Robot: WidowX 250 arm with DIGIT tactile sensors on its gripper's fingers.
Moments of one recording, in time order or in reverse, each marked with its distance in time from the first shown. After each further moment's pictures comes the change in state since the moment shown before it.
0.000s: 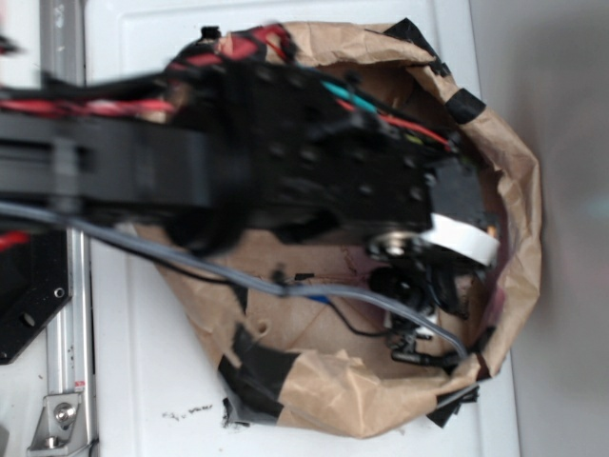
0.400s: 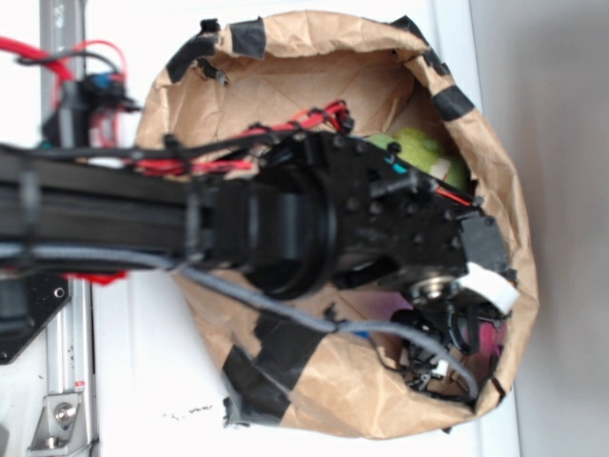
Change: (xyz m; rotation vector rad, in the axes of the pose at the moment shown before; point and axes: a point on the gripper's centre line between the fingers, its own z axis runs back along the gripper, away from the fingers) arm 0.009 -0.028 -0.029 -0.092 0.001 -0.049
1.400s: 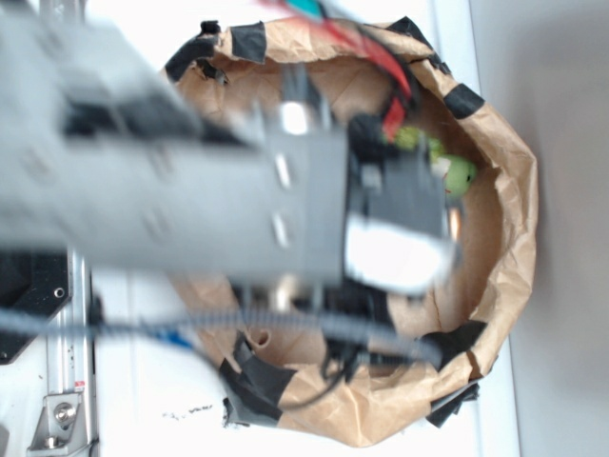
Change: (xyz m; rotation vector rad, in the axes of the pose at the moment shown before) arm -0.032 0.007 0.156 0.209 0.090 0.224
